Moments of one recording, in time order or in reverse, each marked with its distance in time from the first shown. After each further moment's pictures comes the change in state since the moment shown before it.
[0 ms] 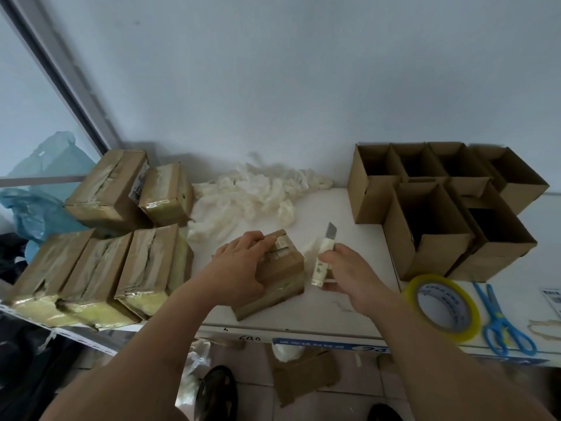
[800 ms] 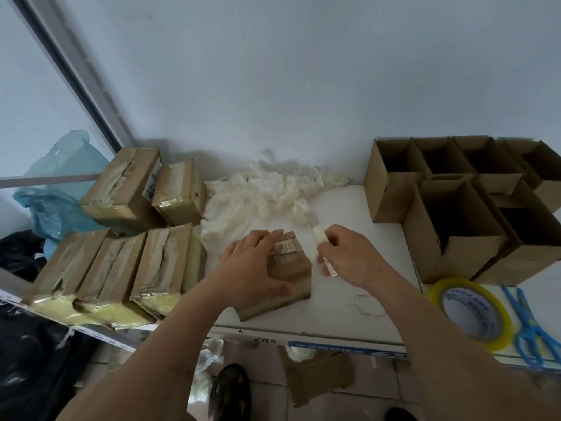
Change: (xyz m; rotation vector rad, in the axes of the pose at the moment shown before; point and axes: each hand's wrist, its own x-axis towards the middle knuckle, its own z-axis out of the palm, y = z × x) left_hand -0.002 -0.005 -0.002 -0.117 0.061 -0.081; right_hand 0.004 -0.032 0.016 -0.584 -0.036 -0.315
